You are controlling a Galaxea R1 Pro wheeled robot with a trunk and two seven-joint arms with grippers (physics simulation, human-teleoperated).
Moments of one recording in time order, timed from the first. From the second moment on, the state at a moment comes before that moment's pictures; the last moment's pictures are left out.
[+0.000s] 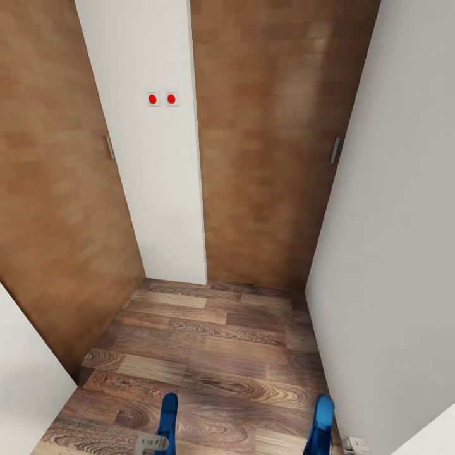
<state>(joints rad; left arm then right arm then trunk) -0.36 0.06 -0.18 -0.23 0.26 -0.05 -0.39 -0.48 -0.24 0.18 0.07 -0.41 -0.15 0.81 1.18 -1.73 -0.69</state>
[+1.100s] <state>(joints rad) -0.36 0.05 -0.18 -0.15 0.26 -0.08 -0.38 -0.48 -0.21 0.18 0.08 -0.41 -0.19 0.77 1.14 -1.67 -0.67</state>
